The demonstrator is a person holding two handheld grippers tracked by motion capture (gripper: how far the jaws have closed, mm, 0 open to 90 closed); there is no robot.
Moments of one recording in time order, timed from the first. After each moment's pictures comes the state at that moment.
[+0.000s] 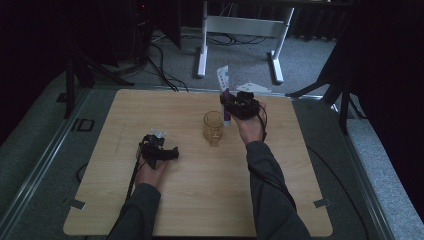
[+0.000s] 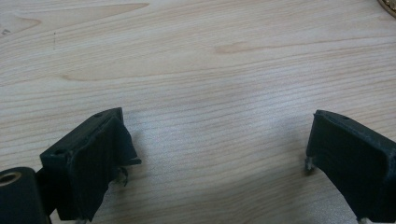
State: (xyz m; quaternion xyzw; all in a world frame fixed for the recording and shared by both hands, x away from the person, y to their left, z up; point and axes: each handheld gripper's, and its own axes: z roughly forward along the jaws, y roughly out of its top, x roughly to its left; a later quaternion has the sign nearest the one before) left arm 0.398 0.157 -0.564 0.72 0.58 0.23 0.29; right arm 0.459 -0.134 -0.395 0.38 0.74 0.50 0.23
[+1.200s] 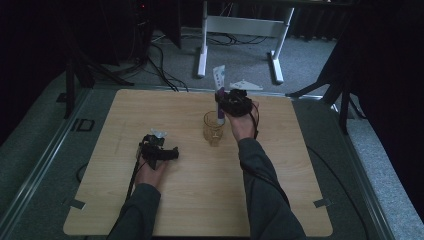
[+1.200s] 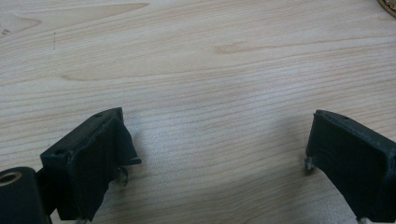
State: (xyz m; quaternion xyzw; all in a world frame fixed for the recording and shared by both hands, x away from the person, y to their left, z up) left arm 0.397 0.157 -0.564 0.72 0.58 0.23 0.29; right arm 0.473 -0.116 -0.404 0.40 0.73 0.50 0.23
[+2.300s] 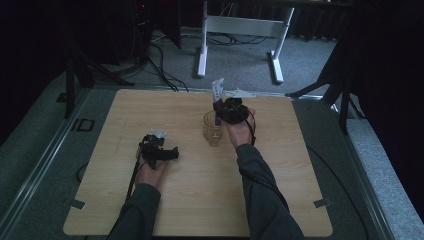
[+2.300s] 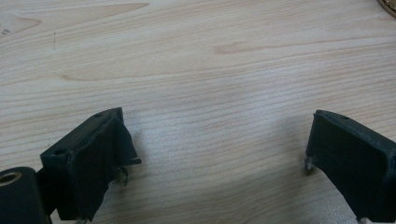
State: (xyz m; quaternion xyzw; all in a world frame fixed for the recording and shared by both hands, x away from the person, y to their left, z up) left arm 0.397 0.157 -0.564 0.72 0.58 0.23 0.29; right arm 0.471 -0.110 -0.434 0.41 0.76 0.46 0.23
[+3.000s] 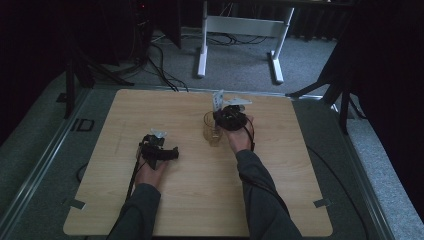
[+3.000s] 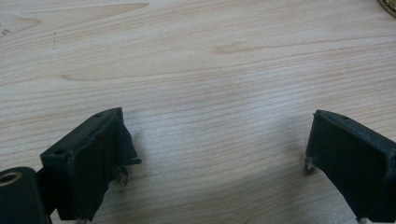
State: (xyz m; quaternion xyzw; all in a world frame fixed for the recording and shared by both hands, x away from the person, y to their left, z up) left arm 0.397 0.157 -0.564 0.72 0.58 0.23 0.29; right arm 0.472 -0.111 -0.466 0.42 0.77 0.43 0.21
